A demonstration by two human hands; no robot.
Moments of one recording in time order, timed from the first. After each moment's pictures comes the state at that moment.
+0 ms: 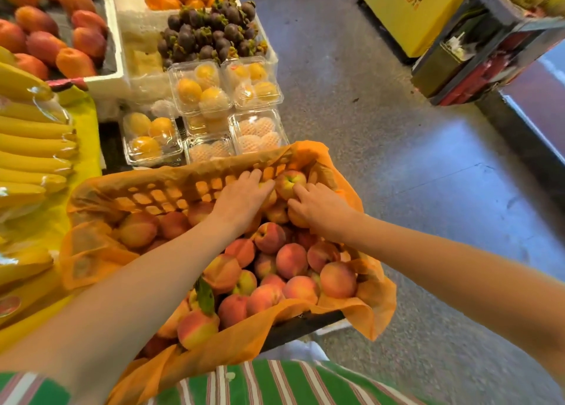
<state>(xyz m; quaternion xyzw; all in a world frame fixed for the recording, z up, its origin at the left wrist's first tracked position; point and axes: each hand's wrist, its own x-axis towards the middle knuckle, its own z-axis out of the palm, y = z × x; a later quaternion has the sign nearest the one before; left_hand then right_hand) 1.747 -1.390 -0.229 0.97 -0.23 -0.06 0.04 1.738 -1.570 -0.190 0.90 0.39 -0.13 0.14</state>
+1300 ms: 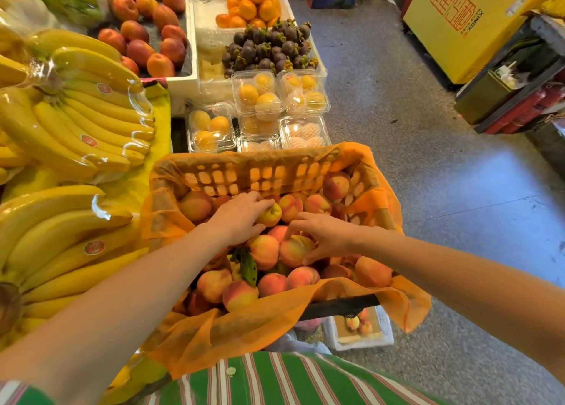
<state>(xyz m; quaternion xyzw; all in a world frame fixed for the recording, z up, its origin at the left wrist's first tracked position) 1.684 -1.306 -0.239 0.96 -0.18 -0.18 0.12 1.699 -1.524 -0.206 0.85 0.39 -0.34 -0.10</state>
